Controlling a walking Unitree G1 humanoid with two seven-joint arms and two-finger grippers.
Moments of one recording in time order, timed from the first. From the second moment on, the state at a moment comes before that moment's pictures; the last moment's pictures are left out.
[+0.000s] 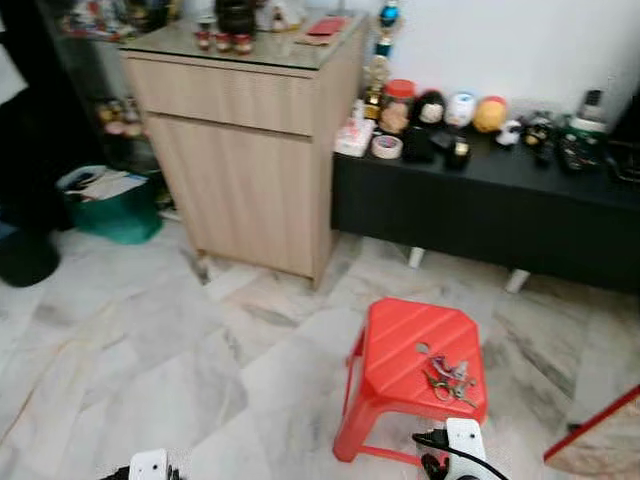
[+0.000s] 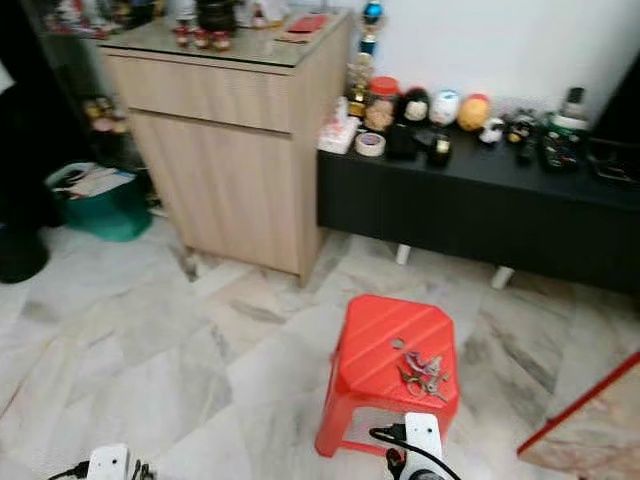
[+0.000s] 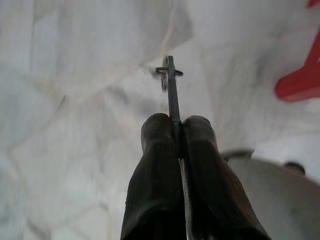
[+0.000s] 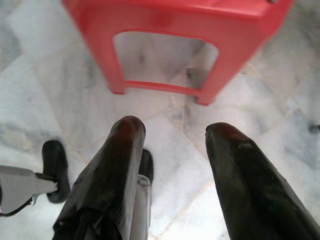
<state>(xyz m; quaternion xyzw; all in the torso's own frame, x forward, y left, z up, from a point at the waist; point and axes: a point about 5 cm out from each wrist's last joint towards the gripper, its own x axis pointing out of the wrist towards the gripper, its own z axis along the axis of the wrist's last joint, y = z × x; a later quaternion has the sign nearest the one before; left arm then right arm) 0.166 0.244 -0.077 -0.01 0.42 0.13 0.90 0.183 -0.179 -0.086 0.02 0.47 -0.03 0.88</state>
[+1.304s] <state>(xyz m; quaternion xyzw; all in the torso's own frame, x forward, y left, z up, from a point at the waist) 0.164 0.236 -0.079 -0.01 0.40 0.11 0.91 0.182 -0.179 -0.086 0.03 0.48 -0.04 0.88</state>
